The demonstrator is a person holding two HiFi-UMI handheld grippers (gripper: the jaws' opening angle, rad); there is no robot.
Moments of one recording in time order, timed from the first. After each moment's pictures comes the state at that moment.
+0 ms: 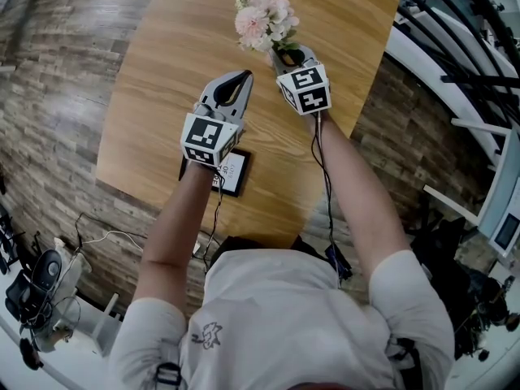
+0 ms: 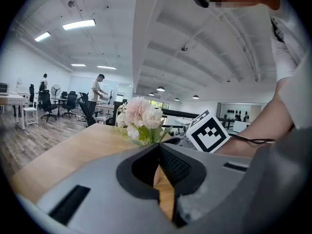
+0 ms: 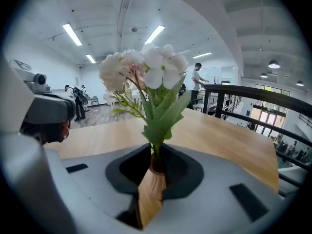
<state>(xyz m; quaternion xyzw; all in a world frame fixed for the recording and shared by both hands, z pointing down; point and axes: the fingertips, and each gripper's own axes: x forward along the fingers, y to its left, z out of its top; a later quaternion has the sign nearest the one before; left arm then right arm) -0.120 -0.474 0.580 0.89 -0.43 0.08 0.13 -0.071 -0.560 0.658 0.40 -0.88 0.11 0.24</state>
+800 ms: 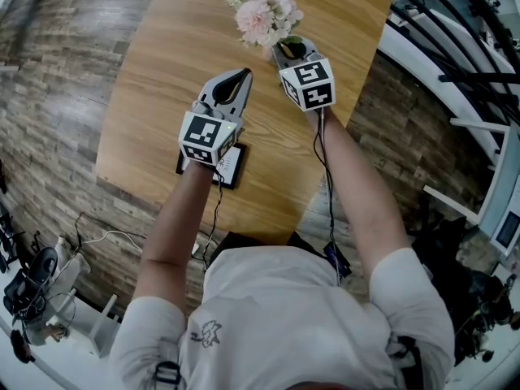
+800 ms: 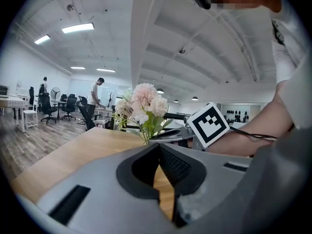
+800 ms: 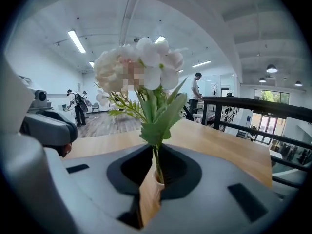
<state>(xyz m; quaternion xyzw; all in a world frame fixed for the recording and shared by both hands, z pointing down) -0.109 -0.452 0.557 0.90 -0.43 0.07 0.11 -0.064 -0.548 0.602 0.40 -0.89 0.09 0.19</state>
